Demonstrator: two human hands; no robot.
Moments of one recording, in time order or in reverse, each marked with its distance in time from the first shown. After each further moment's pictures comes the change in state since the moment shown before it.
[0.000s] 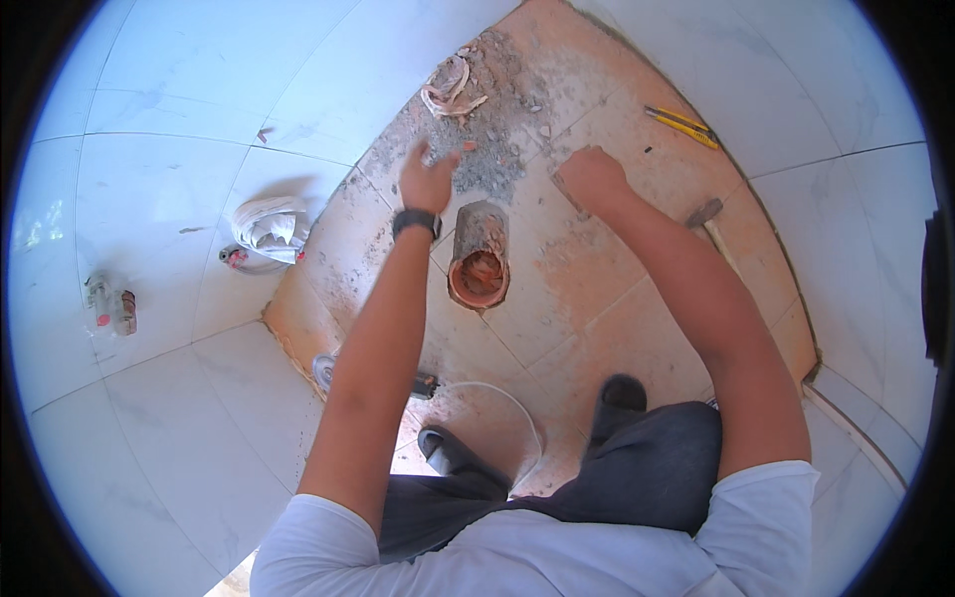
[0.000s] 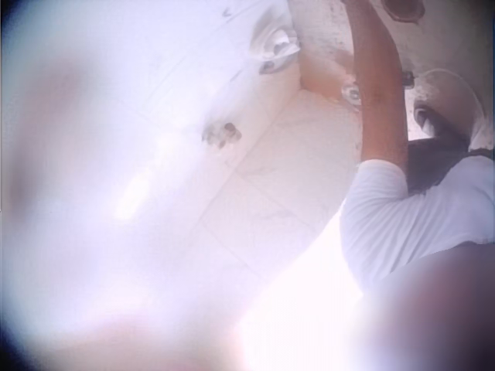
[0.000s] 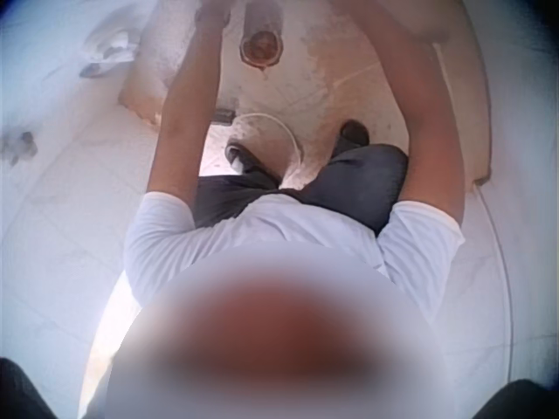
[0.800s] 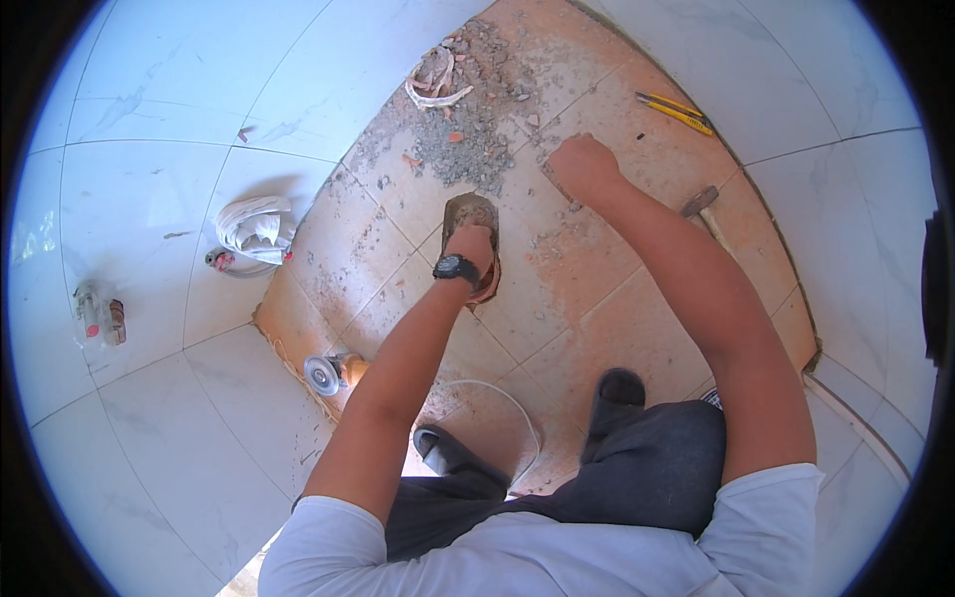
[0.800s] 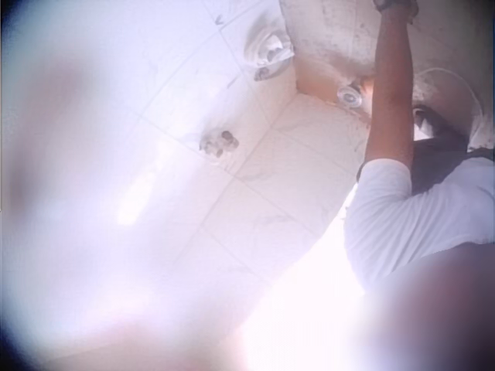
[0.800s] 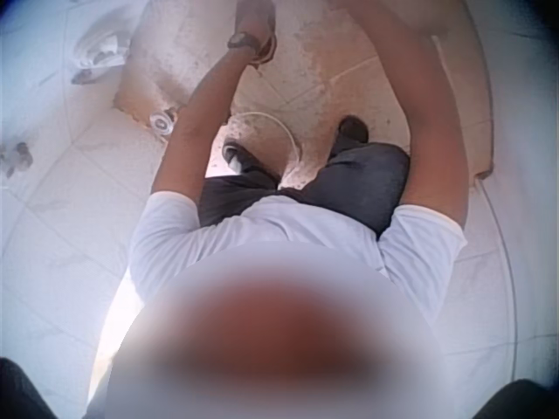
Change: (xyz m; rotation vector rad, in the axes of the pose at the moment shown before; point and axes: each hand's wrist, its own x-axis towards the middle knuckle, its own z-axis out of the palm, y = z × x) left_hand -0.095 -0.077 0.045 0.850 -0.692 0.224; right_hand 0.000 0.001 0.007 -0.105 0.033 -0.025
